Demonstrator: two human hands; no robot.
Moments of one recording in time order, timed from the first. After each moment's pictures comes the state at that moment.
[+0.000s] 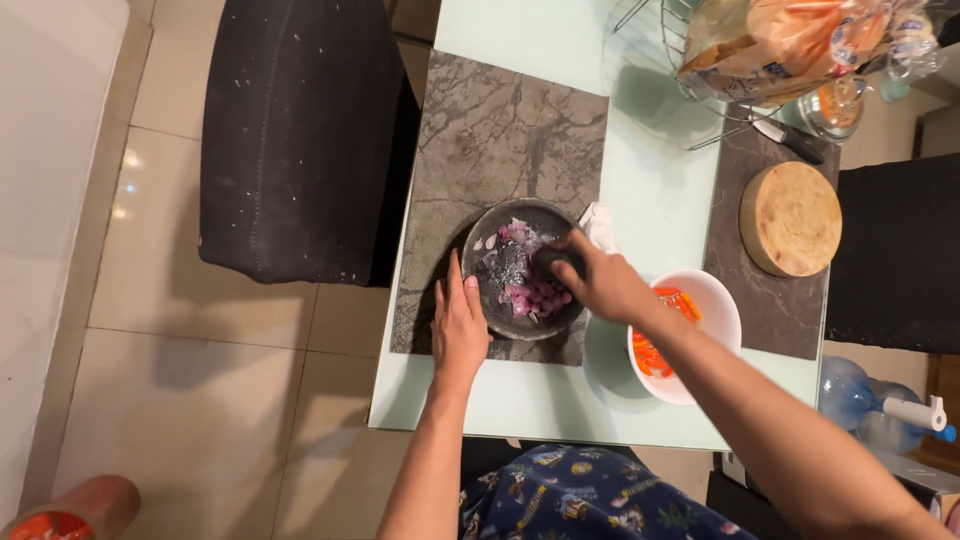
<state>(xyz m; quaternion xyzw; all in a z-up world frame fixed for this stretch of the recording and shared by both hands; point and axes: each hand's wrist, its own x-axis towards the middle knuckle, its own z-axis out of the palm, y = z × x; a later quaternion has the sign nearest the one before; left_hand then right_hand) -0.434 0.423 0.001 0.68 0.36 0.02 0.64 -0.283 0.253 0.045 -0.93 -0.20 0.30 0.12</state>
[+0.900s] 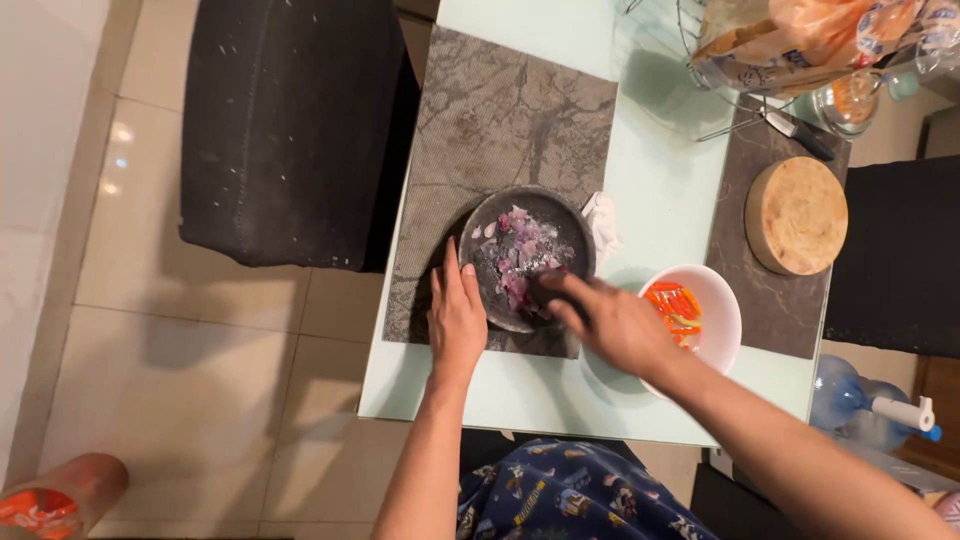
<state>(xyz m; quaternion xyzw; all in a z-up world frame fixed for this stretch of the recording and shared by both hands) -0.435 0.406 -0.036 0.75 0.34 0.11 0.55 -0.335 0.259 0.098 -0.90 -0.34 0.25 0.09</state>
